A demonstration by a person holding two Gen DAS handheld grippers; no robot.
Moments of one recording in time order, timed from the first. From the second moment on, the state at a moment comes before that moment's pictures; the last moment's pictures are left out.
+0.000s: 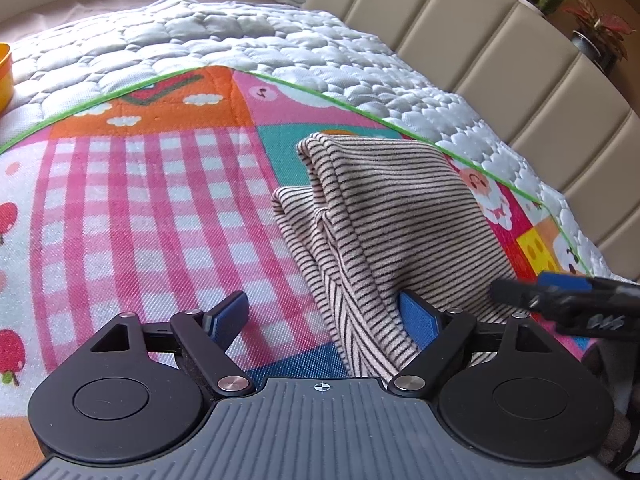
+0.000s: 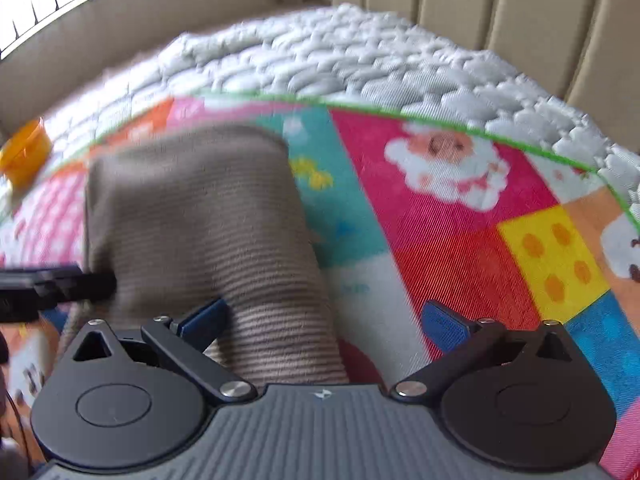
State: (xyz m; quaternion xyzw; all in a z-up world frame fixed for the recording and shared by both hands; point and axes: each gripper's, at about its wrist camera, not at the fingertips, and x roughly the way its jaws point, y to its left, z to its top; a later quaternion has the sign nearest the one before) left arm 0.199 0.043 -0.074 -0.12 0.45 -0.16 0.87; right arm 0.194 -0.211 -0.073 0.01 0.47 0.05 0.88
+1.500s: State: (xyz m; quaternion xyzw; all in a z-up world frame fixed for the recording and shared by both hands) left arm 0.206 0.043 -0.071 -0.11 0.44 -0.18 0.87; right arm 0.212 -0.235 -0.083 0.07 0.52 0.20 0.83
